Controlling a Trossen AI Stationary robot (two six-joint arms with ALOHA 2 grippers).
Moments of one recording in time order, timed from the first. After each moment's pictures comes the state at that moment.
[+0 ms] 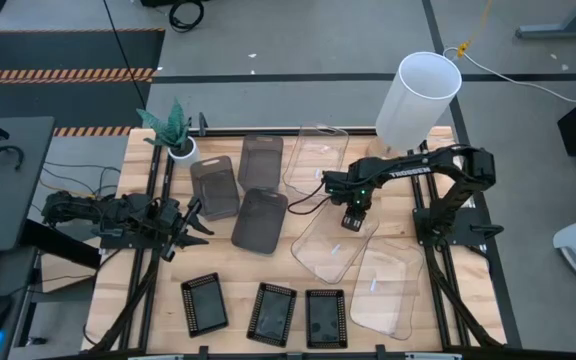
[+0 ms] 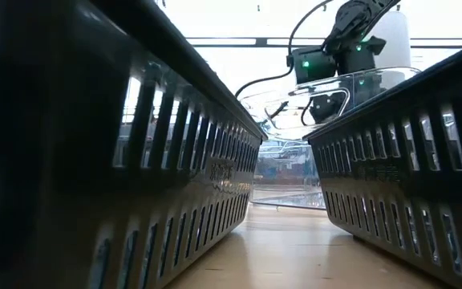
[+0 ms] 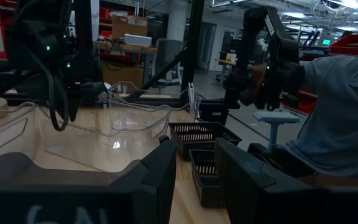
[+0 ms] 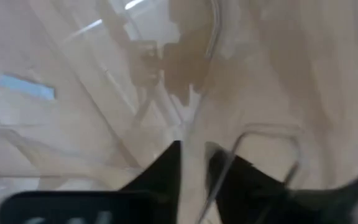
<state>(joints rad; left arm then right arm) -0.15 0.03 0.01 0.09 0.18 -0.15 -0.21 1.64 1.01 -0.99 -0.13 0.24</state>
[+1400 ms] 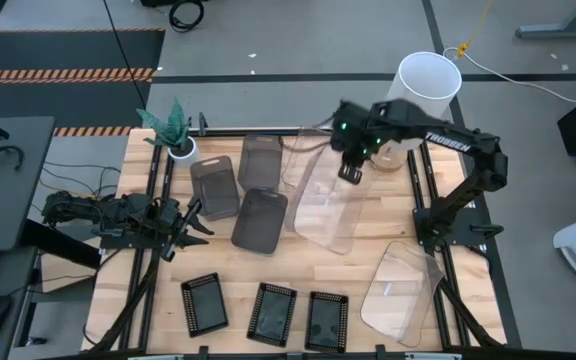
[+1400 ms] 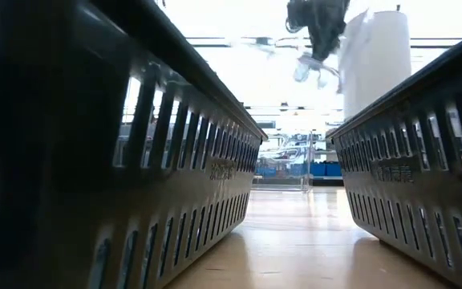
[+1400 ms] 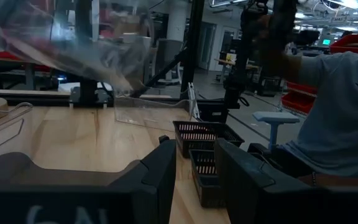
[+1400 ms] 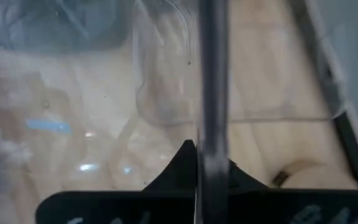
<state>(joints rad) -0.15 0.03 0.01 0.09 0.18 -0.15 -0.35 1.54 1.69 -1.34 -0.02 0.03</state>
